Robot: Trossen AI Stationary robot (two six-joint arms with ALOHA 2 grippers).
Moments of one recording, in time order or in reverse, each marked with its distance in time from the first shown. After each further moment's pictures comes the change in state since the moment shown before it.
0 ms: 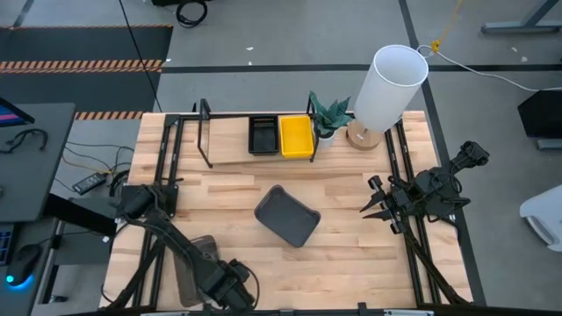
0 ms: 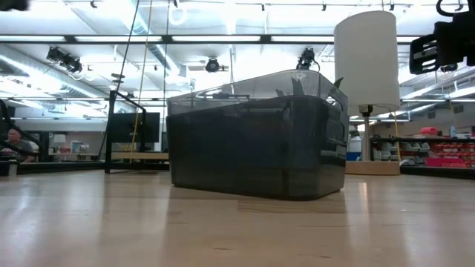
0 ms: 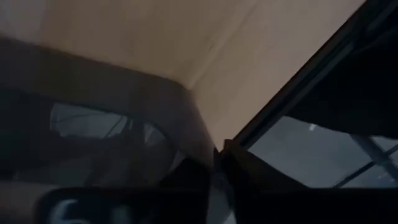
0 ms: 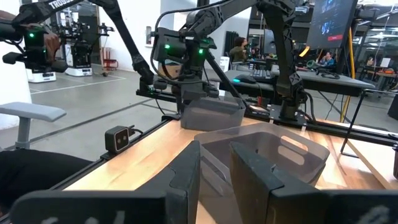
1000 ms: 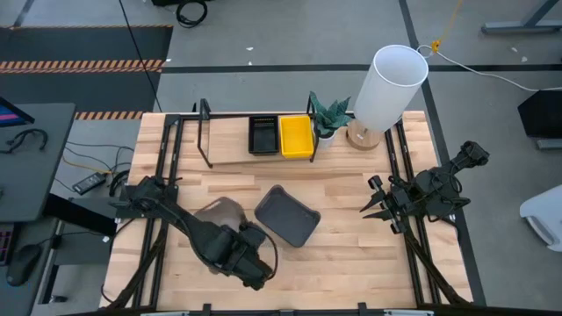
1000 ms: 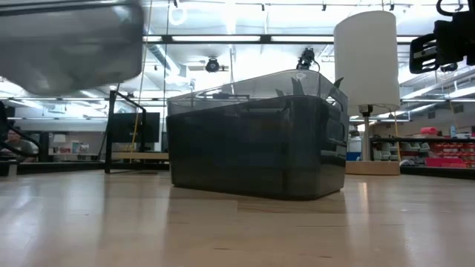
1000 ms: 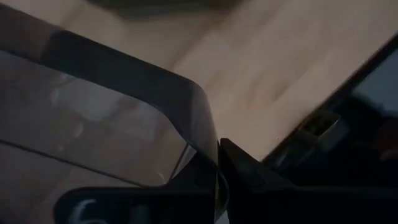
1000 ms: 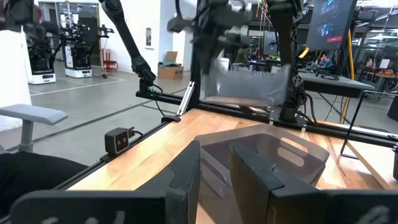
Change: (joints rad) left arm 0.178 -0.014 0.523 -0.484 -0.397 -0.005; right arm 0.000 0.000 0.000 0.007 0.000 0.000
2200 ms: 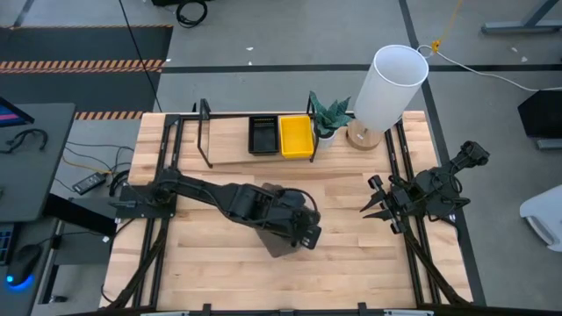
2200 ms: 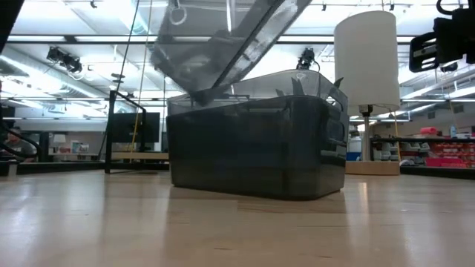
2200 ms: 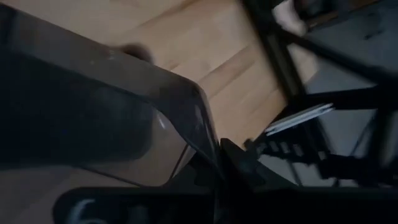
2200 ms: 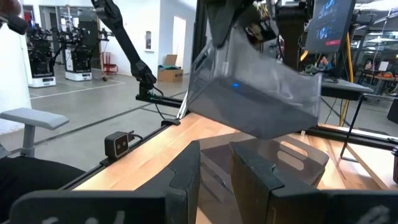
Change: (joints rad) left arm 0.249 0.087 0.252 0.322 -0.069 0.059; right arm 0.000 0.006 0.000 0.017 0.000 0.000
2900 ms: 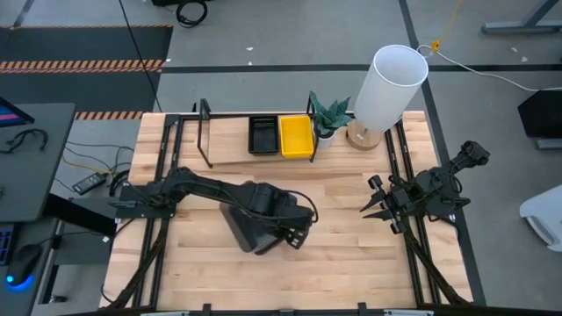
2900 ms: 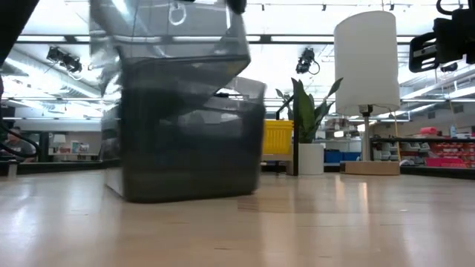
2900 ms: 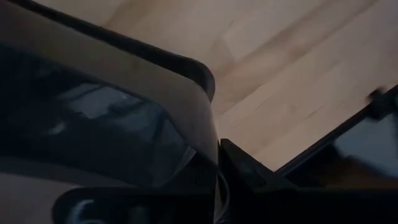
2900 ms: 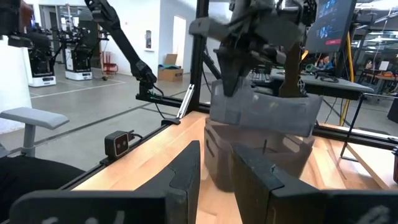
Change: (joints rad) left arm 0.056 0.092 0.001 -0.327 0.240 0.064; right arm 0.000 0.005 0.000 0.006 0.000 0.000
